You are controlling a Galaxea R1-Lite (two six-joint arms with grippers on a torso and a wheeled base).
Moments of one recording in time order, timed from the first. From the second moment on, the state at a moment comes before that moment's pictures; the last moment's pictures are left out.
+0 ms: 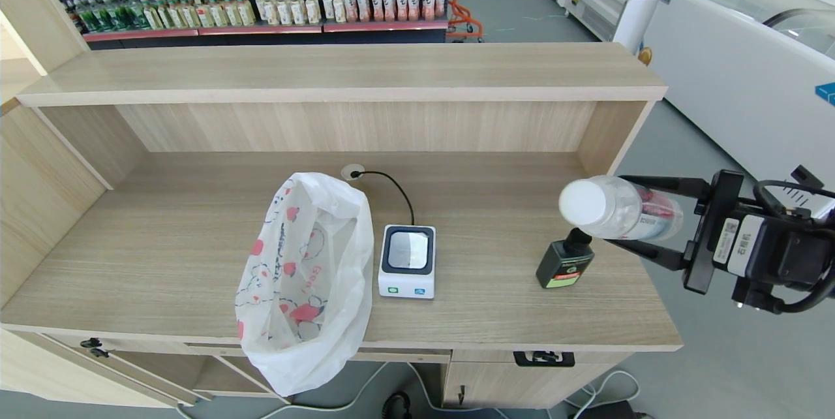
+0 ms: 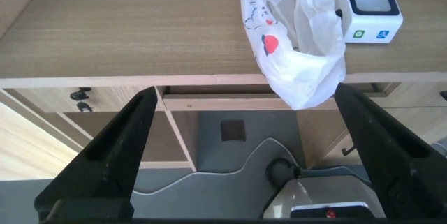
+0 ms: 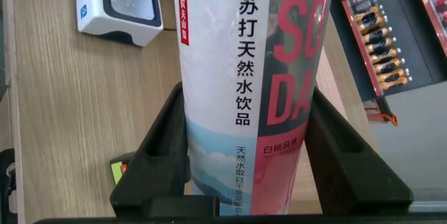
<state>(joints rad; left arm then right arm) -0.01 0.00 0.00 0.04 -0.04 0.02 0.17 1.42 -0.57 -0.76 0.70 -1.25</state>
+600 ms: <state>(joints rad) -0.01 0.00 0.00 0.04 -0.04 0.02 0.20 1.49 -0.59 -0.85 0.70 -1.25</state>
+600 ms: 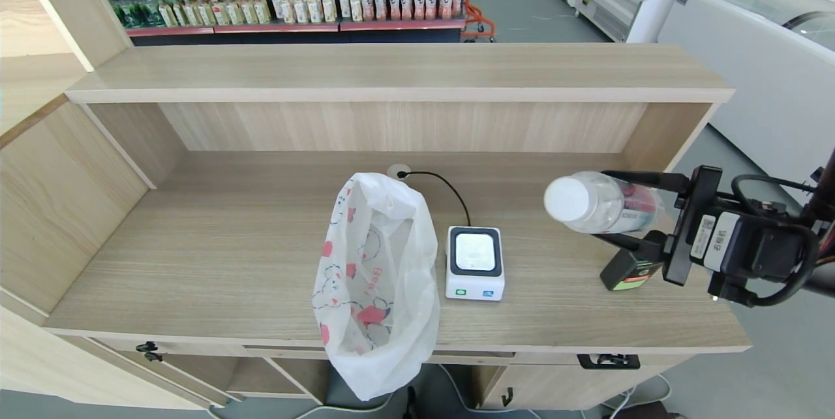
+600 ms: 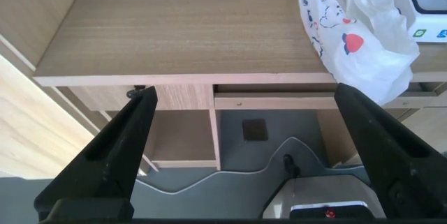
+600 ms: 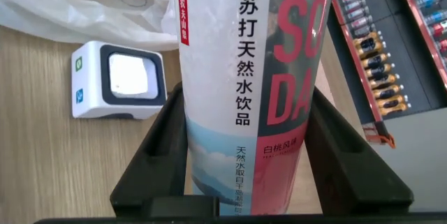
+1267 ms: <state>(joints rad) -0.01 0.00 0.00 0.04 -0.04 0.02 0.19 1.77 -0.63 -1.26 0.72 -1.09</state>
